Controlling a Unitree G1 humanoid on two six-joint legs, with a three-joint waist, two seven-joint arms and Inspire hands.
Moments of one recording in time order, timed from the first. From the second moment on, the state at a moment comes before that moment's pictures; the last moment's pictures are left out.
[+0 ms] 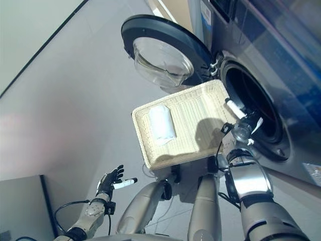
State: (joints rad) left arm -0.07 0.23 -0.39 0.99 -0.29 -0.28 0.19; right arm -0.82 -0.42 0.17 1.35 0.74 -0.22 -0.37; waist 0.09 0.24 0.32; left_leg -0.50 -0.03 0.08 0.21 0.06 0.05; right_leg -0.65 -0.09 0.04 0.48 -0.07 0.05
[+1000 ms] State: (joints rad) left arm -0.10 0.34 -0.32 0.96 -0.19 -0.27 0.25; right arm -0.87 -0.27 0.46 1.47 0.00 -0.04 -0.46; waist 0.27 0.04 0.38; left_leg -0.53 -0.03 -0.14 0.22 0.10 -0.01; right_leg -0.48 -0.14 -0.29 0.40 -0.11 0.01
